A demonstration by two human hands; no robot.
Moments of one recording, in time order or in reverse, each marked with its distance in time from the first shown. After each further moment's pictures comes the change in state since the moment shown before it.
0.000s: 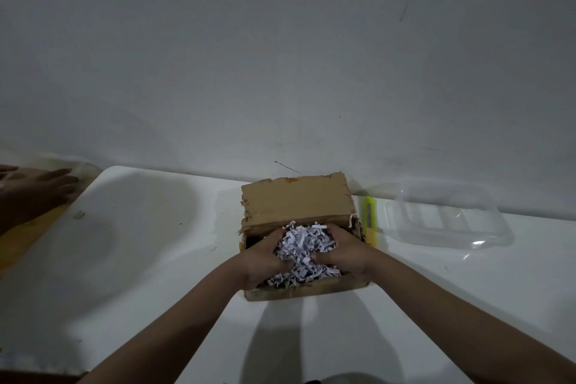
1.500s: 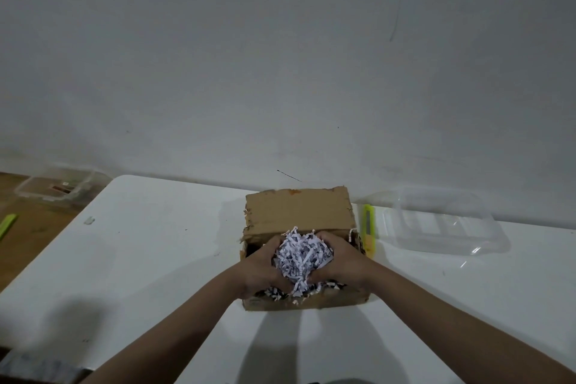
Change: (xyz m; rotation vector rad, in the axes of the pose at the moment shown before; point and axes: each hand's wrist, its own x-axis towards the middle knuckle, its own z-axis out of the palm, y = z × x) left_hand -0.024 0.001 0.004 0.016 -0.012 0.079; right_hand -0.018 0.002 0.010 0.005 0.017 -0.161
